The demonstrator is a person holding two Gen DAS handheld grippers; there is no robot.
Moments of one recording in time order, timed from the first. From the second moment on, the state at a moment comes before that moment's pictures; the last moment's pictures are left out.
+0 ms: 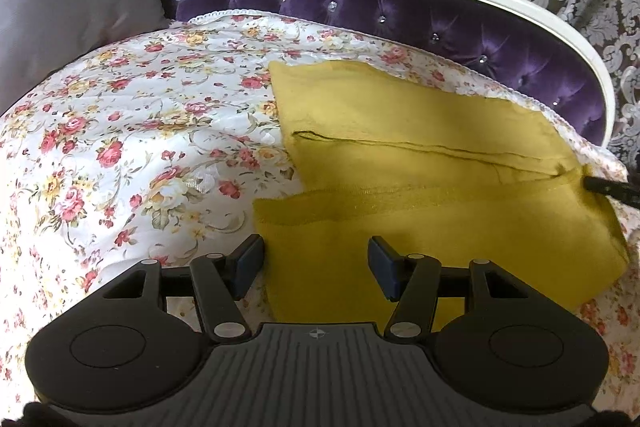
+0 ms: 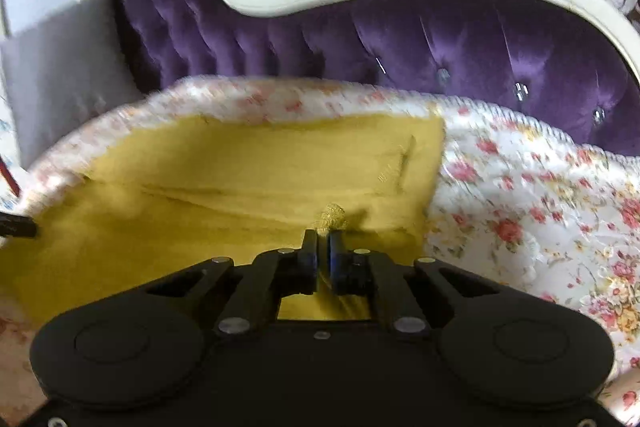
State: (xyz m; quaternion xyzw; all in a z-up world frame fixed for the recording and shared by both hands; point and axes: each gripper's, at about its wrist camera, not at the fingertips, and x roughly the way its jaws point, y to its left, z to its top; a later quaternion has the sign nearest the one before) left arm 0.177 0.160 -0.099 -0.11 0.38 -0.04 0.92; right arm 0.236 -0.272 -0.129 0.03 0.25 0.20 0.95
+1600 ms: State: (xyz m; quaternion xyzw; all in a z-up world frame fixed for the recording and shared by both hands) left arm 0.334 0.158 -0.065 -0.08 0.29 -0.03 0.95; right arm 0.362 -0.306 -0.090 0.13 0.20 0.10 0.97
